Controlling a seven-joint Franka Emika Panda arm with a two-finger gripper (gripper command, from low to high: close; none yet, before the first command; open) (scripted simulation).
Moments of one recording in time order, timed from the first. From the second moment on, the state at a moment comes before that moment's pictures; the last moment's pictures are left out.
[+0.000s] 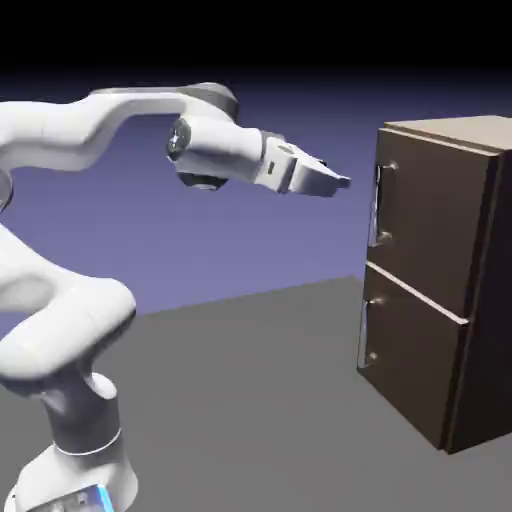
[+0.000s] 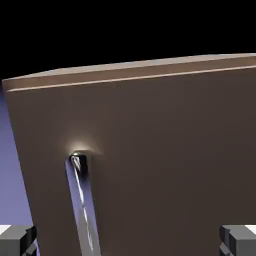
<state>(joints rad) -0.83 -1.01 0.88 -2.53 1.94 2.80 -0.42</state>
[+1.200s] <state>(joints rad) -1.27 -1.16 1.27 -2.46 2.81 2.41 -0.99</state>
